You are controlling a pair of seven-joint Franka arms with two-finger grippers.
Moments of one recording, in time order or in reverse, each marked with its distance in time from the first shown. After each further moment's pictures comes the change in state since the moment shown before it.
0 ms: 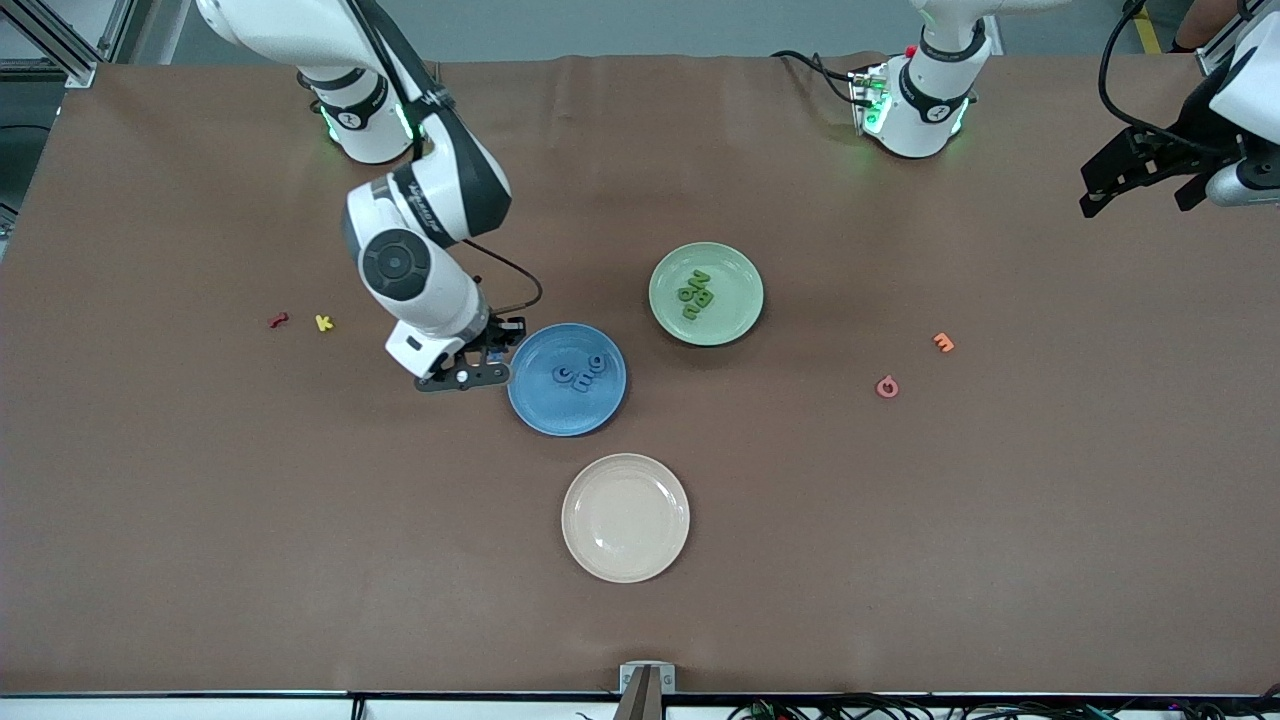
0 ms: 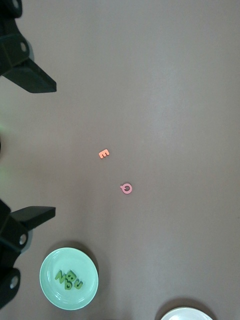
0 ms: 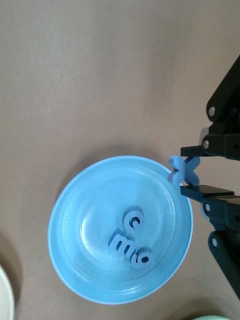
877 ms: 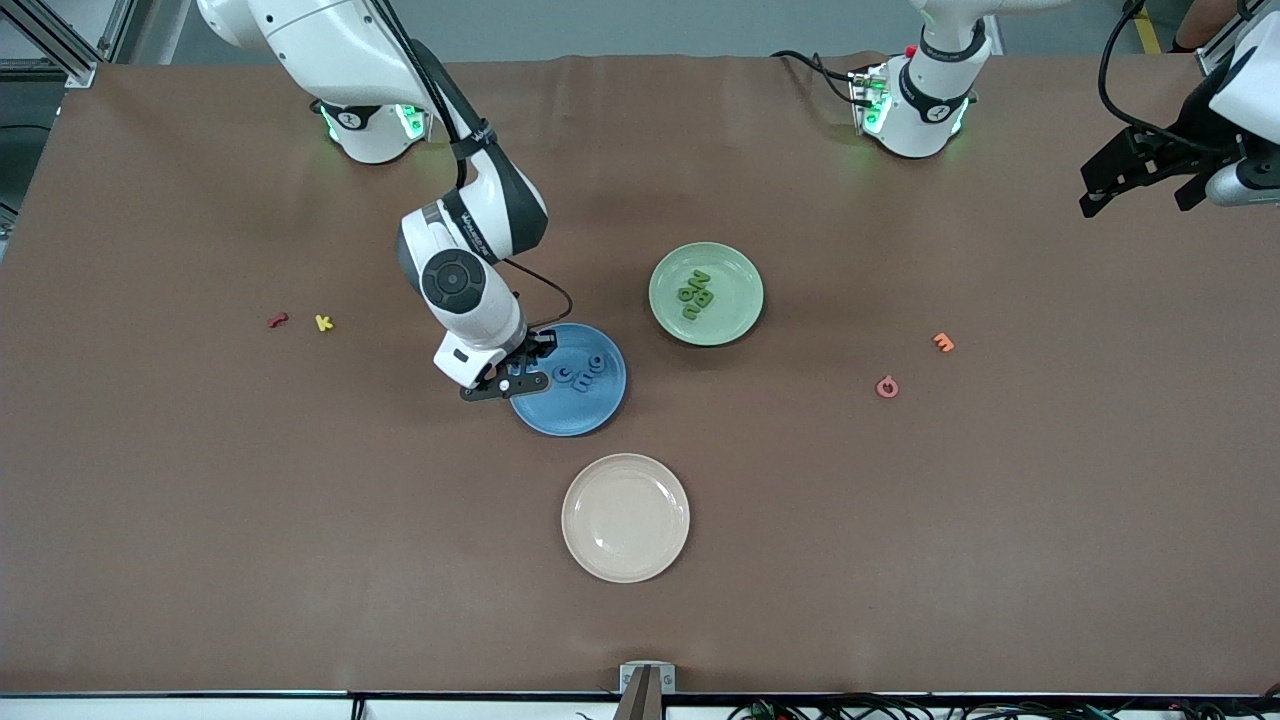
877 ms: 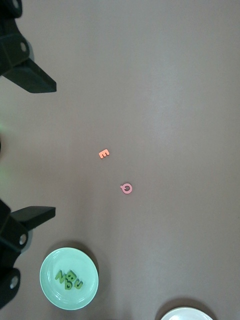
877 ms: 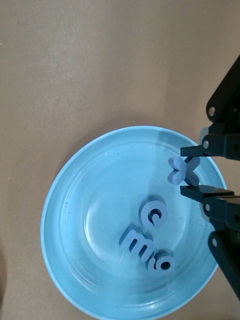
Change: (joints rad) left arm 0.000 0.000 0.000 0.000 0.000 -0.001 0.000; right arm 0.048 0.107 0.000 0.004 0.000 0.138 0.000
